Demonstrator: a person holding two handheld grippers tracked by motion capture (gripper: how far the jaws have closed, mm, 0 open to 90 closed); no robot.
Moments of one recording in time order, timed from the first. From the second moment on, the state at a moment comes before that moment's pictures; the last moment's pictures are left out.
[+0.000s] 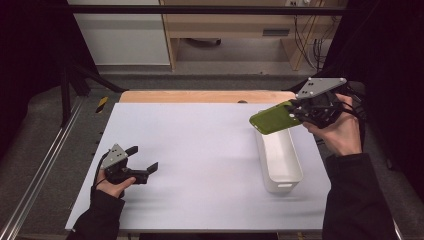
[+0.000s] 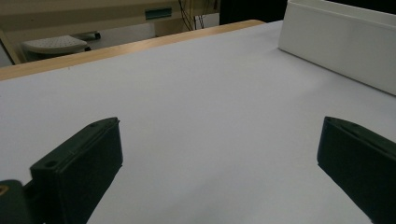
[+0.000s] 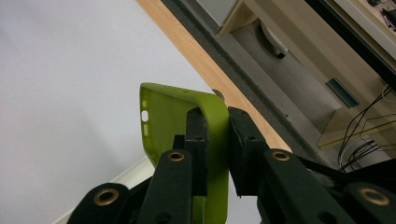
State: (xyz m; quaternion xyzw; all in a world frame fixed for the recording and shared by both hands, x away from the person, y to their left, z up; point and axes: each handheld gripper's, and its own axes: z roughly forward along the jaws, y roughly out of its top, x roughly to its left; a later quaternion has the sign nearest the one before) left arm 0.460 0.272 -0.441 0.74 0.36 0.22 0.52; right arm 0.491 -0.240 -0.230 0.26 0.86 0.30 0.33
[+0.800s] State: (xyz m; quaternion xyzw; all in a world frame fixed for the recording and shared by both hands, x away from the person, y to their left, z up) left arm 0.462 0.275 -0.444 0.74 0.35 0.22 0.52; right arm 0.512 -0.243 -0.235 0.25 0.87 0.24 0.35
